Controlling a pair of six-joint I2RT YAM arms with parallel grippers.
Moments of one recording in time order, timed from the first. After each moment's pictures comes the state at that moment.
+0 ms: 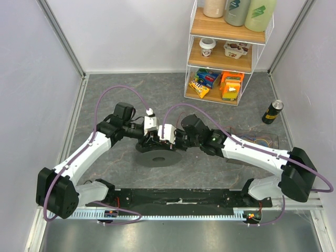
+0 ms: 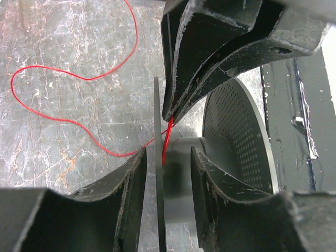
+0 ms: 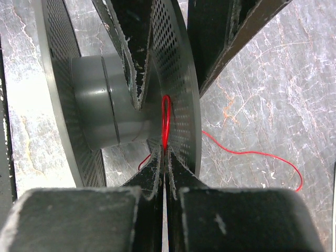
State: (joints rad) left arm -0.43 1.19 0.88 -0.50 0.96 0.72; right arm 0.95 1.36 0.97 -0.22 -0.25 -0.50
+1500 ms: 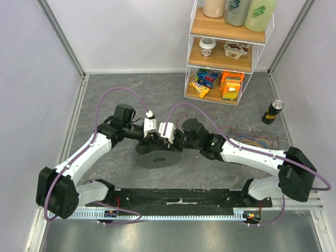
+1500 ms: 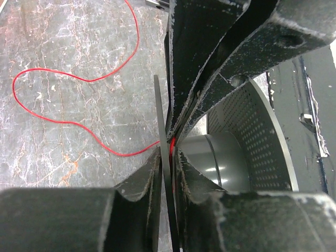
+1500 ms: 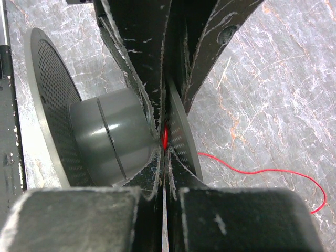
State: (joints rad) left arm -0.43 1.19 0.83 -0.44 0.97 0.74; right arm 0.97 1.36 0.87 0.03 -0.22 -0.33
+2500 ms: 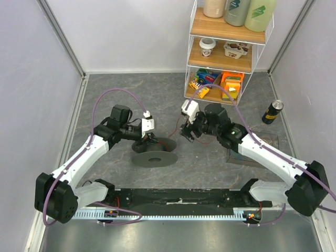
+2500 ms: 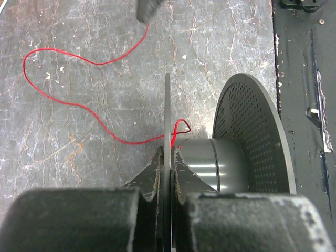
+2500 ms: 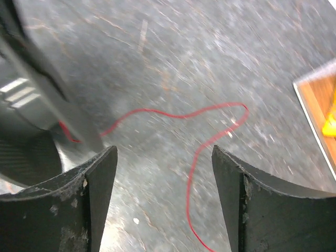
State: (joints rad) left arm -0.40 1.14 0.83 -0.49 0.92 0.75; right arm 0.74 1.21 0.91 -0.16 -0.23 -0.25
